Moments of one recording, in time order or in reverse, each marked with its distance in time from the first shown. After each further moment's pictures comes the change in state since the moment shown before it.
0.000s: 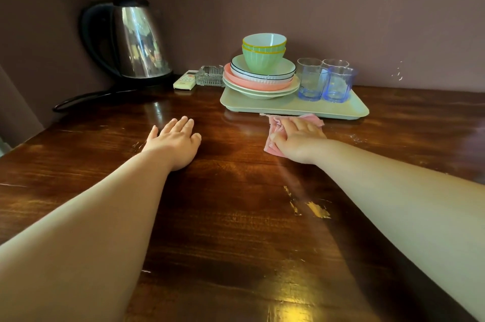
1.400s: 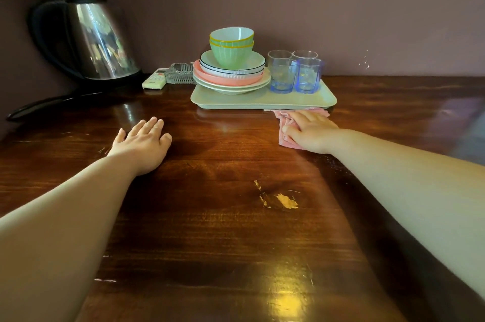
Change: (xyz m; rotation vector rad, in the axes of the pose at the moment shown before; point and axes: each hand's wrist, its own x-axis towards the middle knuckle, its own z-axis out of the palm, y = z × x) left_hand 0.001 -0.001 0.001 0.024 0.028 -0.011; right_hand -0.003 0.089 -0.016 -0.011 -0.008 -0.026
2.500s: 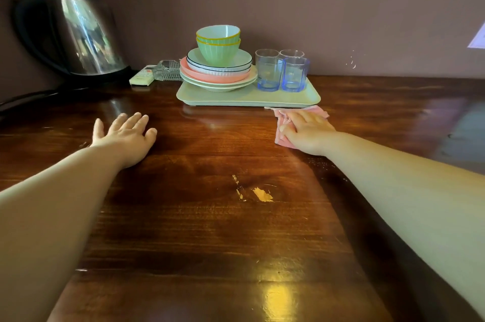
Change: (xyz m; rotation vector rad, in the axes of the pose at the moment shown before) left_hand -0.002 0.010 -0.004 0.139 0.001 -0.074; right_hand -0.014 0.025 0.001 0.006 0.049 0.007
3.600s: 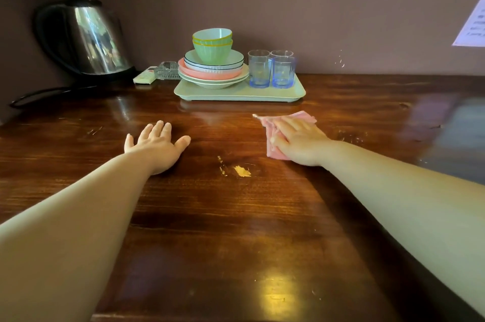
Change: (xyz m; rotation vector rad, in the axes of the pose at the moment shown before) left_hand -0.082 0.069 -0.001 -0.109 -0.091 -0.009; right_hand -0.069 0.007 0.004 -0.019 -0.021 -0.203
